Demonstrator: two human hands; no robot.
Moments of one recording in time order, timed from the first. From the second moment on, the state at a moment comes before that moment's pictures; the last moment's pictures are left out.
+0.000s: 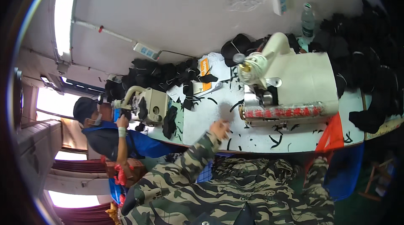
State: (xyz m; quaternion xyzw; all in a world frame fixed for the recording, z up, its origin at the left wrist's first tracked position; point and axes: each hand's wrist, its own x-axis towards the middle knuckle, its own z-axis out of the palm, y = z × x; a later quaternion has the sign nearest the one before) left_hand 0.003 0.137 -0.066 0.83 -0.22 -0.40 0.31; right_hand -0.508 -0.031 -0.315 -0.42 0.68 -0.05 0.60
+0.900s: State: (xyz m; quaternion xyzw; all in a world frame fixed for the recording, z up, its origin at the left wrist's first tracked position) left_hand 0.128 0.136 -0.093 0.82 -0.46 -0.13 0.31; right_hand -0.022 0.048 -0.012 -0.70 0.36 0.10 0.61
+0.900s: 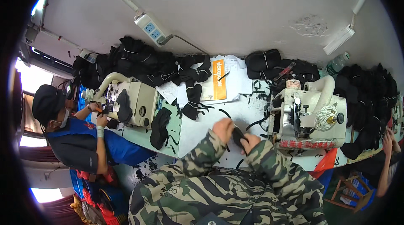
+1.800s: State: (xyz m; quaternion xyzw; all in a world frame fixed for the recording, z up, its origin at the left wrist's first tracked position) left_hand 0.083 0.143 -0.060 0.52 -0.17 -0.60 0.58; right_hand -0.079 0.076 -0.032 -0.61 0.36 -0.15 0.69
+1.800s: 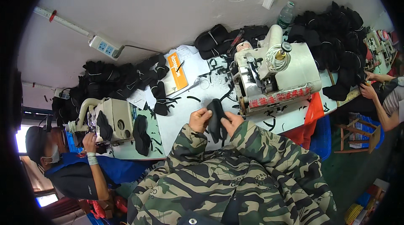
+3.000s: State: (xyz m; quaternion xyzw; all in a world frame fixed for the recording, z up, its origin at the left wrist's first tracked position) left_hand -0.002 0.020 -0.019 0.58 -0.35 -0.63 0.38; right_hand -0.184 -0.064 0.004 -0.82 0.33 -0.21 0.42
